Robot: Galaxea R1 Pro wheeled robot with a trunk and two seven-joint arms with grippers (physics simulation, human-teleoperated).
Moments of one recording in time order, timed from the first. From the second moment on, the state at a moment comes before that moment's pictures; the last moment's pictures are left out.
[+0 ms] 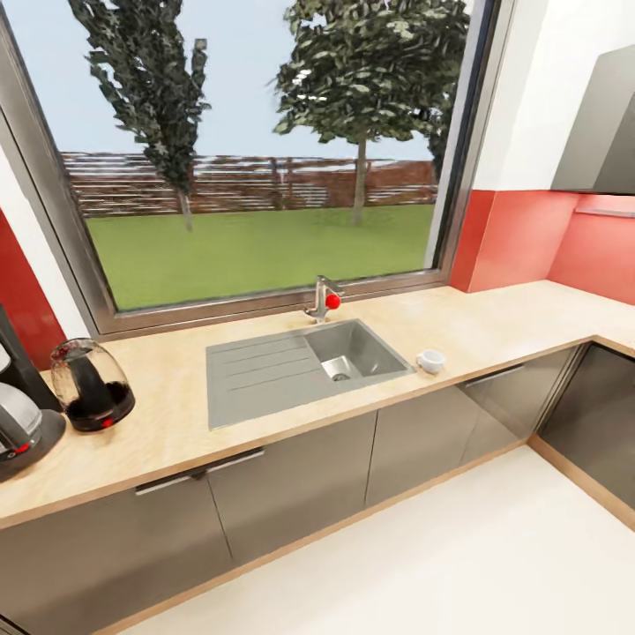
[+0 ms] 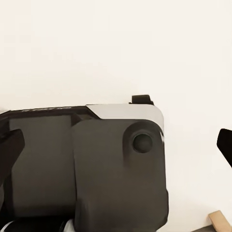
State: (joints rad) left arm -0.03 0.10 0.11 -0.04 -0.01 -0.19 -0.05; right arm -0.27 0.04 -0.15 -0.03 0.07 -0.04 -0.01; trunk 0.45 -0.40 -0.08
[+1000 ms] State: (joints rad) left arm -0.03 0.10 0.12 -0.04 0.00 -0.20 -0.05; right arm -0.27 0.03 -0.15 -0.03 0.07 -0.04 -0.01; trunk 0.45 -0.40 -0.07
